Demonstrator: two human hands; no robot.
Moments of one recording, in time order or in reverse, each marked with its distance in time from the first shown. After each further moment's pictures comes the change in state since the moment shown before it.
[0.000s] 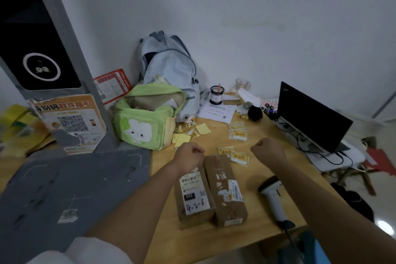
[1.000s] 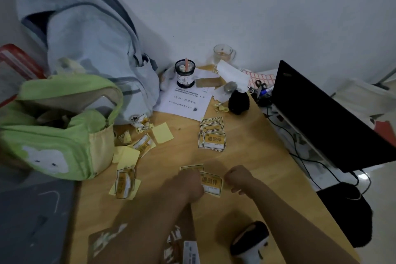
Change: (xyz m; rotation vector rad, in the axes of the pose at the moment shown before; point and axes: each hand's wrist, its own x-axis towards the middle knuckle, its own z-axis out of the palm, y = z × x) left_hand 0.222 -0.010 0.166 0.732 -0.475 -0.288; right_hand 0.225 0.104 0.088 0.017 -0.632 0.390
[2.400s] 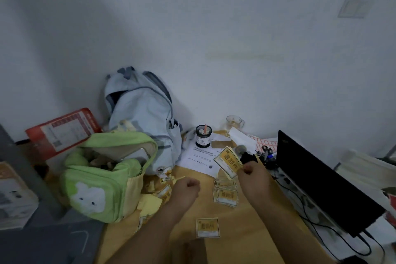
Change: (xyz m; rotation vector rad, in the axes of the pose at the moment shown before) left_hand -0.091 -0.013 -0.094 -0.974 0.503 0.120; right_hand -0.122 -0.097 -0.049 0.275 0.672 -0.584
